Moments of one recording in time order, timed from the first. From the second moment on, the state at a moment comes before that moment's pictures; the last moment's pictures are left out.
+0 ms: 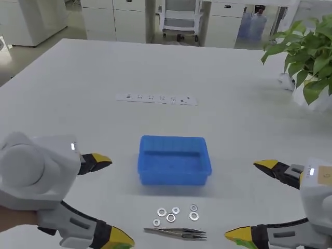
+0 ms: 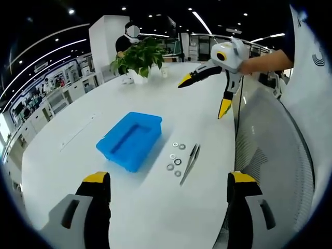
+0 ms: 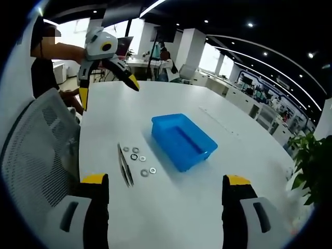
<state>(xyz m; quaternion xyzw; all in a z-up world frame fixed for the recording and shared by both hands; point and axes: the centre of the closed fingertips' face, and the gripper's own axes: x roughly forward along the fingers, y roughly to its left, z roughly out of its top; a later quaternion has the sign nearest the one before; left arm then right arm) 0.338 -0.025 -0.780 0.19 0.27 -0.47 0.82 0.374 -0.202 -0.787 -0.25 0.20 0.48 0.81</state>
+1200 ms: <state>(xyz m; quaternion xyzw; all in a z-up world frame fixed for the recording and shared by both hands) 0.331 -0.027 -0.794 0.20 0.28 -0.47 0.82 0.362 -0.203 -0.802 -0.26 0.22 0.49 0.80</state>
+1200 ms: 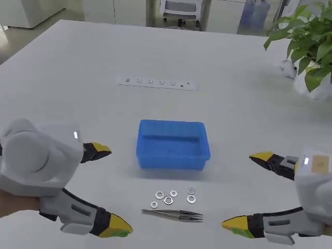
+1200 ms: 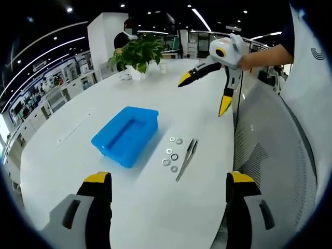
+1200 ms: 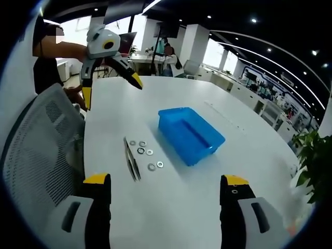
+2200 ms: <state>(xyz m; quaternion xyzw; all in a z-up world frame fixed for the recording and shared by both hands) 0.318 -0.060 -0.856 0.20 0.34 -0.51 0.77 0.332 -0.134 -0.857 -0.29 0.27 0.58 0.71</state>
